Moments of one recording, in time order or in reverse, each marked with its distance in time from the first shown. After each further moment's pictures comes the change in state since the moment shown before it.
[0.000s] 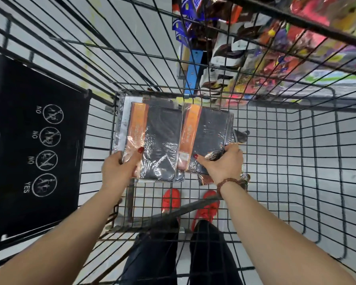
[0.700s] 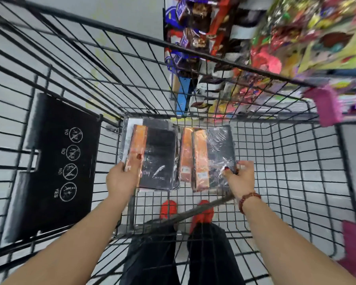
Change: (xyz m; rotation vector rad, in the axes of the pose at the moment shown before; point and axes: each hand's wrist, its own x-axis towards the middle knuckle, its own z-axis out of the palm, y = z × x) left_hand -0.027 0.033 -0.013 0.170 0.060 0.007; right_hand -0.021 0.020 -0.078 0.424 -0.077 0.190
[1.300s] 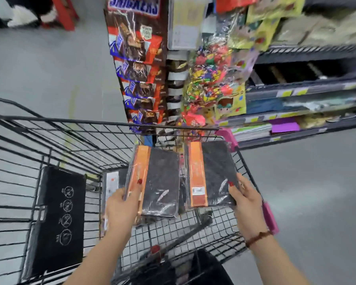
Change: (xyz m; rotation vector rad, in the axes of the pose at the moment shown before) left_hand -0.129 0.101 -0.062 -0.291 -0.120 0.222; right_hand -0.152 -0.064 -0.143 0.598 0.084 -0.284
